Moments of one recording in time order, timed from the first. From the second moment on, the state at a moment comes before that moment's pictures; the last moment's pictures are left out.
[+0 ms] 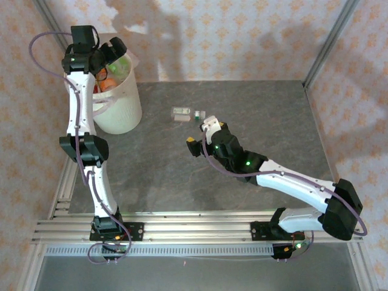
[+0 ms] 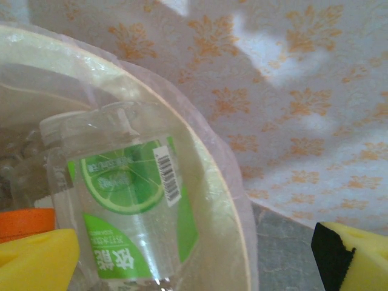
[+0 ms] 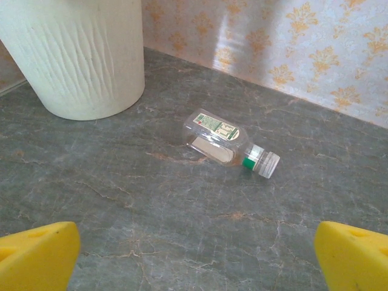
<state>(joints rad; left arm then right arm) 0.17 2.15 2.58 -0.98 0.19 -0.52 0.92 1.25 0.92 -0.07 0.38 0.10</state>
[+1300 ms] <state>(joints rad) -0.55 1.98 1.75 -0.71 -0.31 -1.33 0.69 0.99 0.83 -0.32 0.59 0.55</state>
